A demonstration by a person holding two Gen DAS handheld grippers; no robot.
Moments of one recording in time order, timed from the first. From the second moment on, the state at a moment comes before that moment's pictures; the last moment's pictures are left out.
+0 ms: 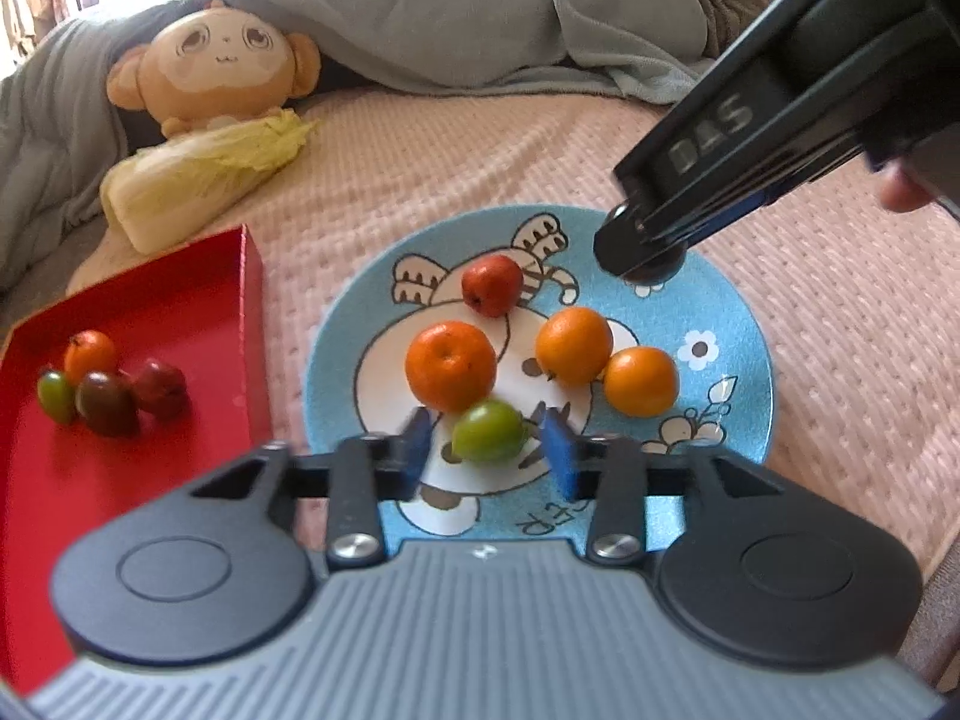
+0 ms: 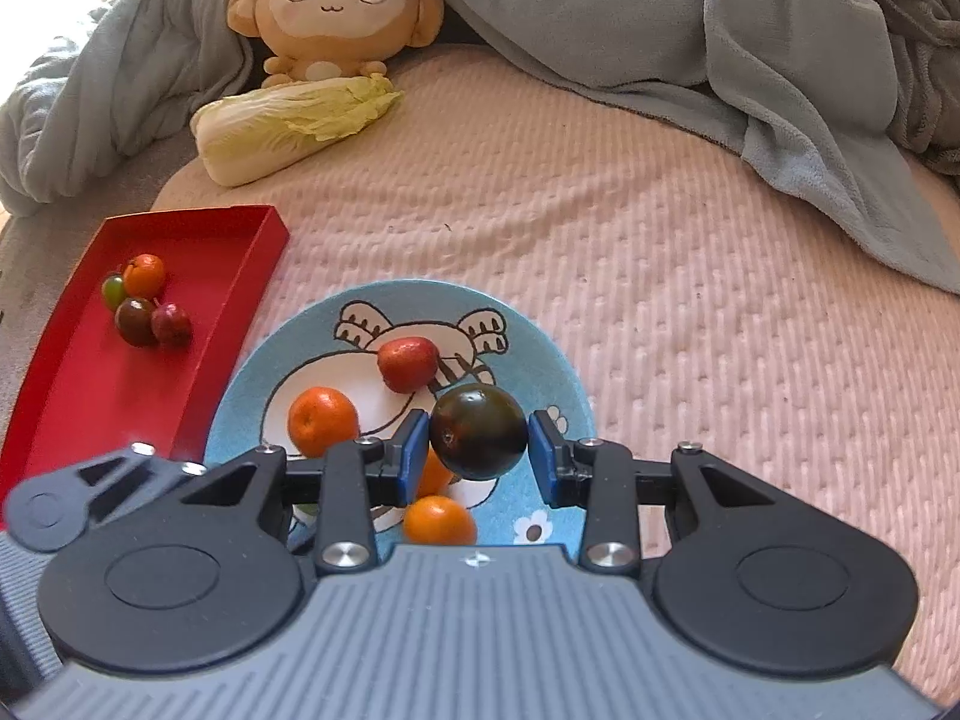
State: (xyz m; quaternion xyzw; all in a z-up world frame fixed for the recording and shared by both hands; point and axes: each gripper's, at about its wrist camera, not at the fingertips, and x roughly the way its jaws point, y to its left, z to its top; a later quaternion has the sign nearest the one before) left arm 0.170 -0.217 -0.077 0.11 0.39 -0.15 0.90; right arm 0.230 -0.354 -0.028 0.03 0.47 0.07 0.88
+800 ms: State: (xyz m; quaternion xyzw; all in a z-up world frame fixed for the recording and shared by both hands) left arm 0.154 -0.198 -0.054 0.06 0.38 -0.14 0.91; right arm 0.238 -0.343 -0.020 0.02 0.46 0.07 0.88
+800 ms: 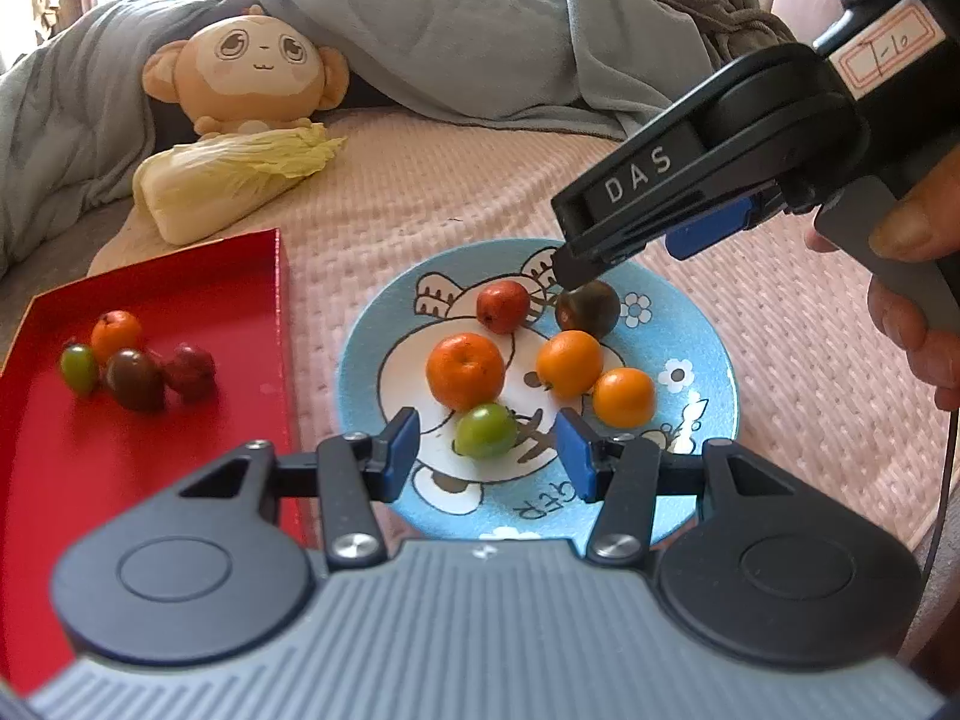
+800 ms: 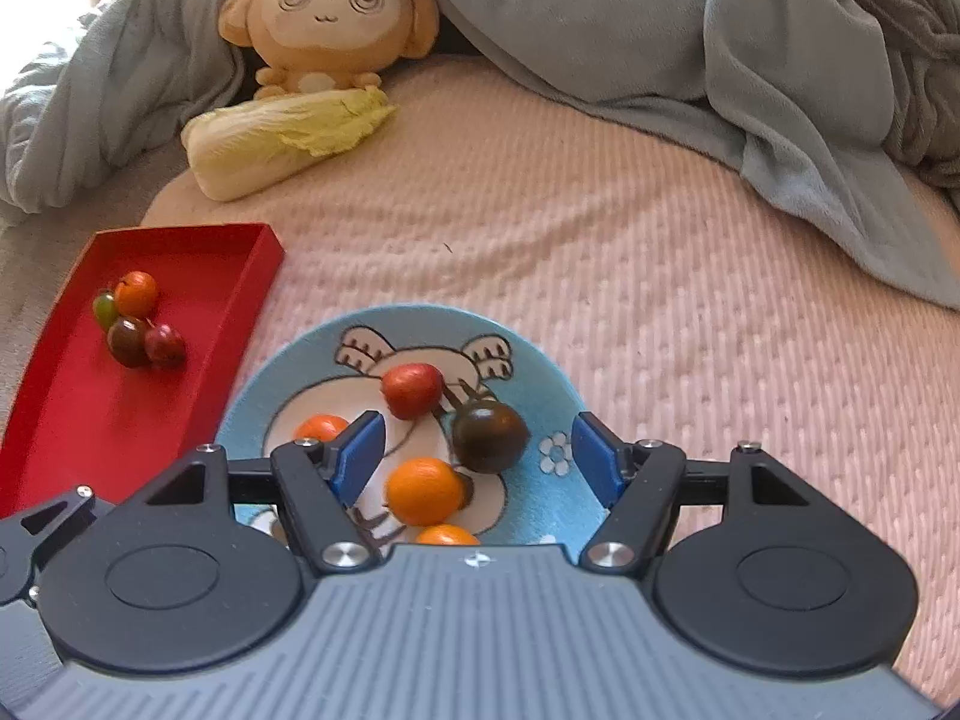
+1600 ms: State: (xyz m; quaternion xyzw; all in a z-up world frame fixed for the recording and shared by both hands) left arm 0.154 -0.149 -0.043 0.04 0.38 -0.10 0.92; right arm 0.243 -0.279 0.000 -0.01 0.44 0.13 0.89
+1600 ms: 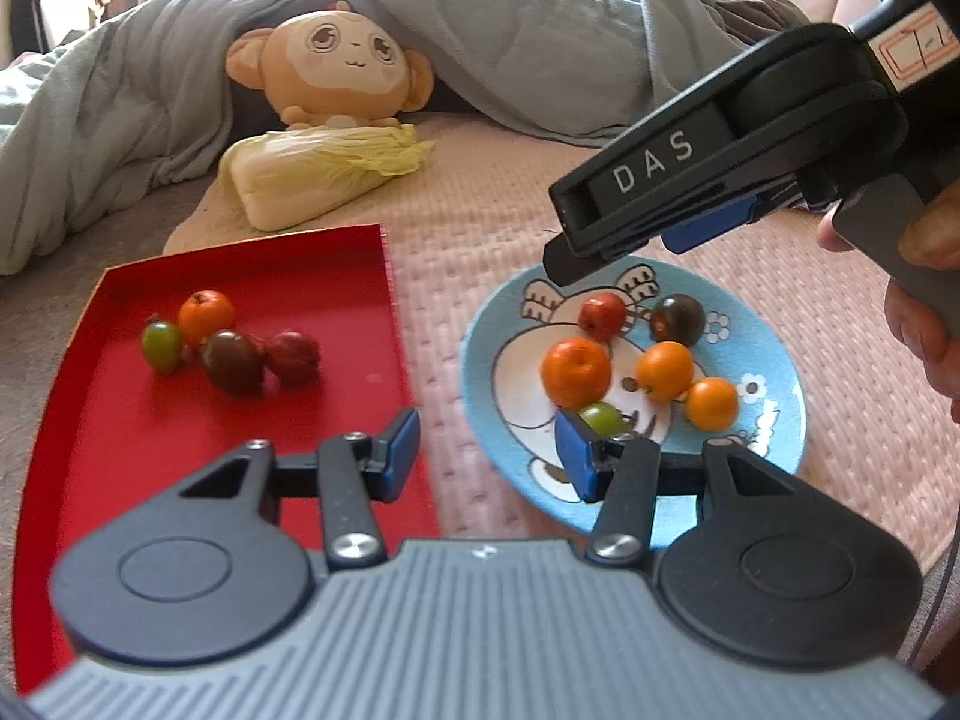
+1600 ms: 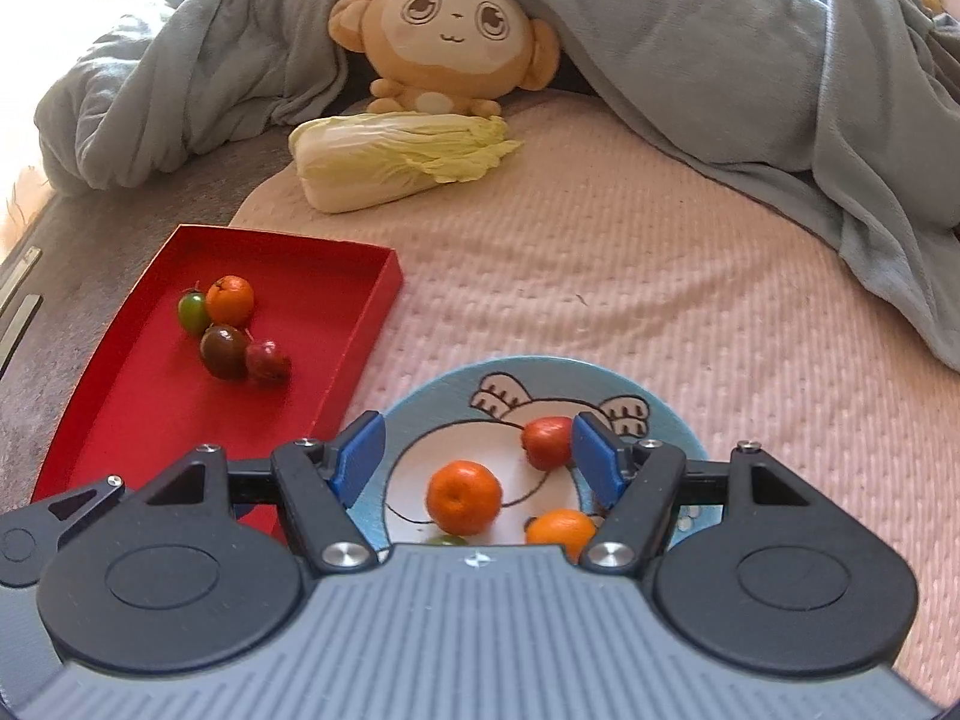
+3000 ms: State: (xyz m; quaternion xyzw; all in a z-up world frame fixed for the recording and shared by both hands) left arm 0.164 -0.055 -0.040 0.00 0.38 -0.02 0.93; right arm 0.259 -0.179 0.001 -0.04 0.41 0.23 0.88
